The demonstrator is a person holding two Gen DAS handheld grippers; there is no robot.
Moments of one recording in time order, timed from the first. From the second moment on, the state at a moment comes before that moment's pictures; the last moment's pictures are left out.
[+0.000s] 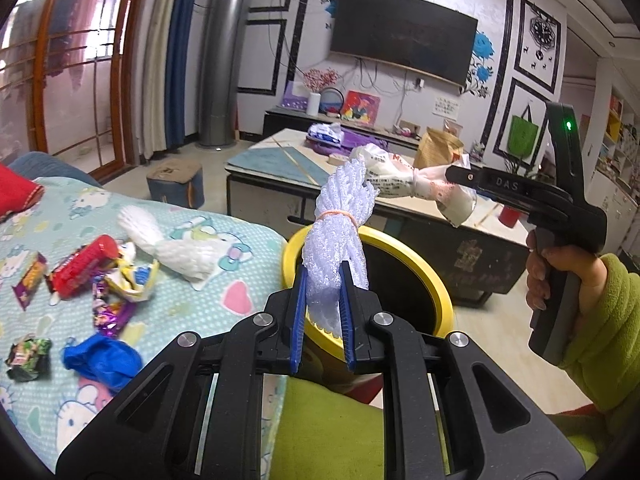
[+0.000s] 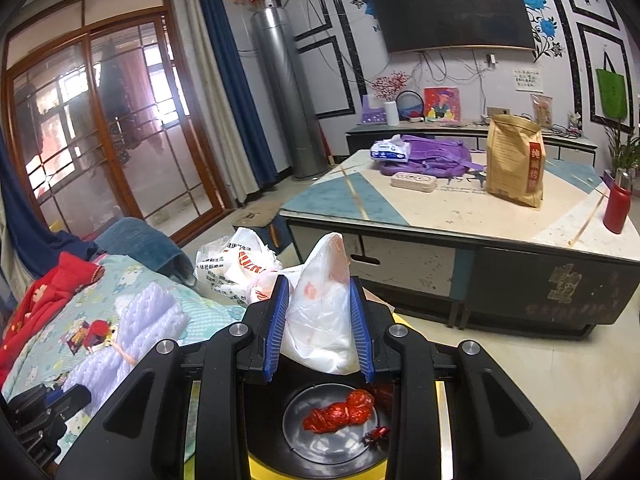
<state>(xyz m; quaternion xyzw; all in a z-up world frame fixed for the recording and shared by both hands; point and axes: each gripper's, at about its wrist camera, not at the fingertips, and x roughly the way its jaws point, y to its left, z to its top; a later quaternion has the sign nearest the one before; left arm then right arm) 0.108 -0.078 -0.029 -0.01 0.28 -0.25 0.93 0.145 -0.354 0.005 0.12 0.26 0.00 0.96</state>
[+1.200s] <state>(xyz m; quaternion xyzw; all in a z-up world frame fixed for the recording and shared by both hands) 0.143 -0.152 -0.085 0.04 0.38 -0.30 0.87 0.179 -0.380 -0.046 0.13 0.35 -0.03 0.93</state>
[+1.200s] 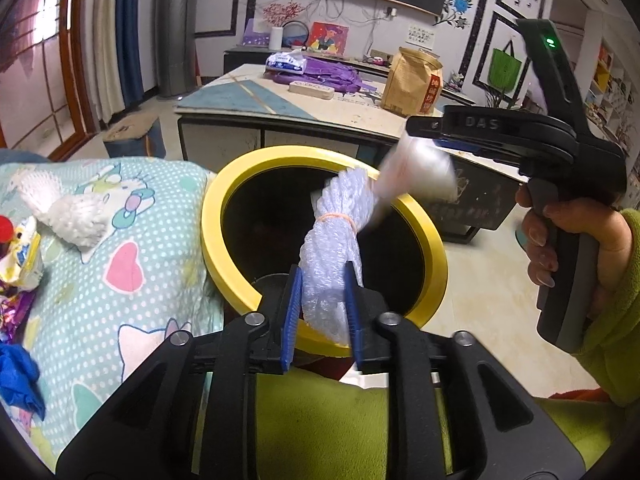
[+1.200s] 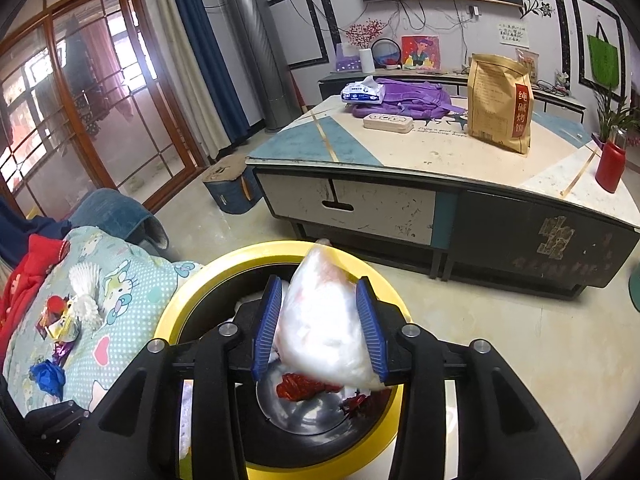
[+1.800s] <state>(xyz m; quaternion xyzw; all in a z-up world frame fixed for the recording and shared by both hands) 0.137 -0.124 -0.057 -0.02 0.34 -0.27 0.90 0.169 -0.363 -0.023 0.10 0.31 -0.02 0.95</state>
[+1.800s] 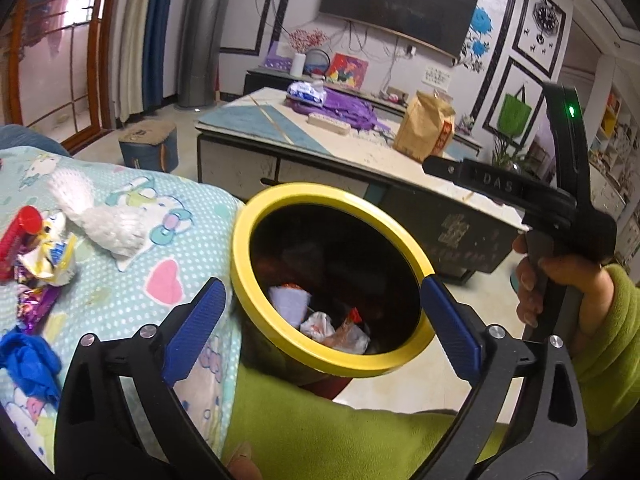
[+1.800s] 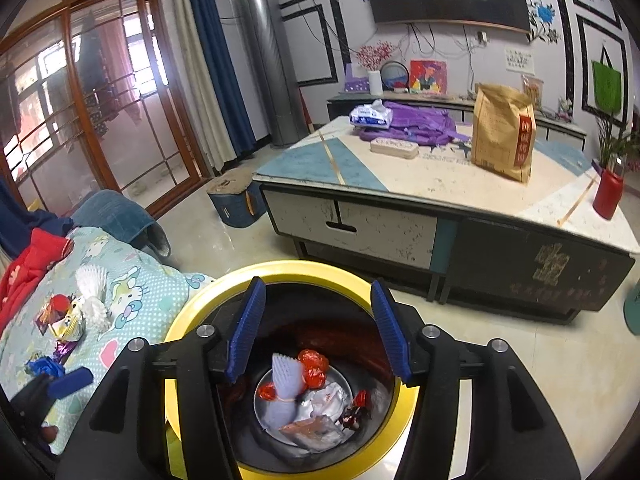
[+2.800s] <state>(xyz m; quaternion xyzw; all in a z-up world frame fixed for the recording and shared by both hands) 0.131 -0.020 -0.020 -0.08 0.26 -0.12 0.95 0.144 -0.287 0.007 0.05 0.28 0.09 0.96</state>
